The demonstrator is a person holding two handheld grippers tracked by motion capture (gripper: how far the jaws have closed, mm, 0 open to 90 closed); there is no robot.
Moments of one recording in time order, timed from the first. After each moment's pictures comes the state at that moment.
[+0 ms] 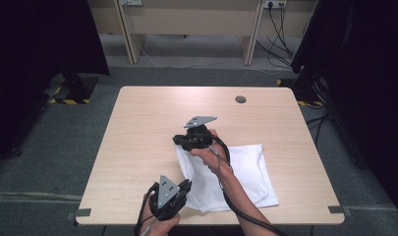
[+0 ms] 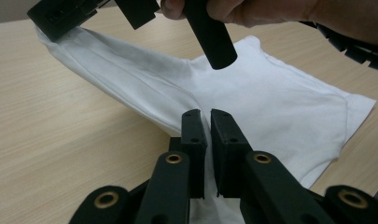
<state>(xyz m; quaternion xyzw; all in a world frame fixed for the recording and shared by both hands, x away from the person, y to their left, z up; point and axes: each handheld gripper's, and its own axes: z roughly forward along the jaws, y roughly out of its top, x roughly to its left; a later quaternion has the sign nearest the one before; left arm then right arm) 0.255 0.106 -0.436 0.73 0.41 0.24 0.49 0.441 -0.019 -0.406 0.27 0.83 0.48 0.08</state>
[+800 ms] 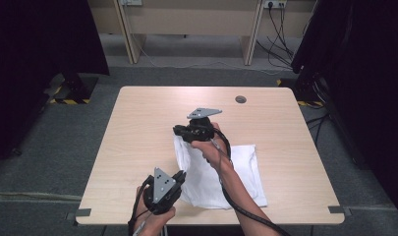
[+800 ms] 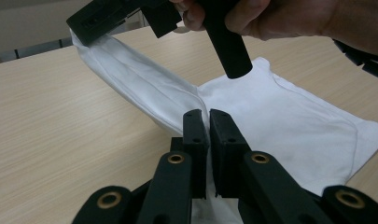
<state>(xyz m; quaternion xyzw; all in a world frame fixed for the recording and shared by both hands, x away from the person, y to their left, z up) 0.261 0.111 -0.409 0.73 0.40 0.29 0.48 0.447 -0.024 -0.385 0.30 0.80 0.51 0.10</state>
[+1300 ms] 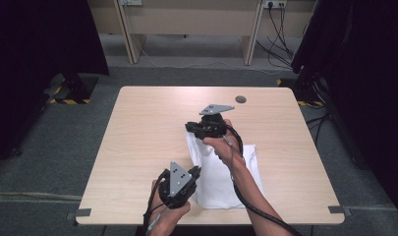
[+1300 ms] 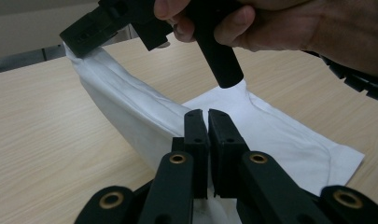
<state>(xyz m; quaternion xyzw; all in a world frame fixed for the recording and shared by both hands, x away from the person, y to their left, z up) 0.273 0.071 -0.399 0.73 0.38 0.27 0.49 0.453 -0.060 -0.375 0.31 0.81 0.49 0.12</state>
